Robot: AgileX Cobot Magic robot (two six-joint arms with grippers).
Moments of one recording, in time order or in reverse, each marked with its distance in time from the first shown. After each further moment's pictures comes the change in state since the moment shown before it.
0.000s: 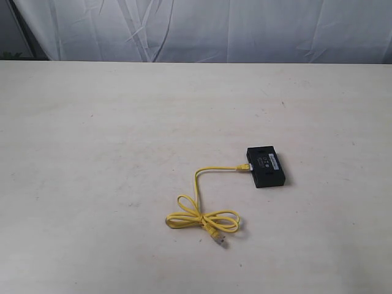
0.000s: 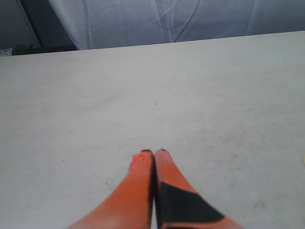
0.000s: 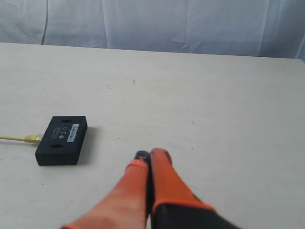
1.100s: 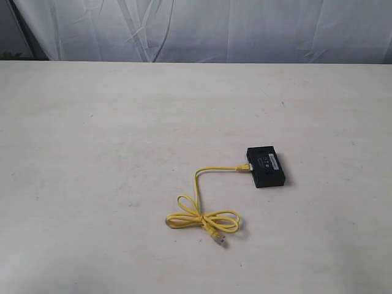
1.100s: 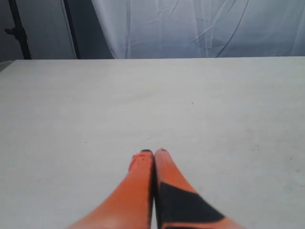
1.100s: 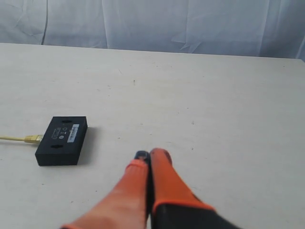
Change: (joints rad) left arm 0.140 -0.459 0.614 0.000 -0.396 0.000; right arm 0.000 0.000 0.000 0.002 -0.001 0.002
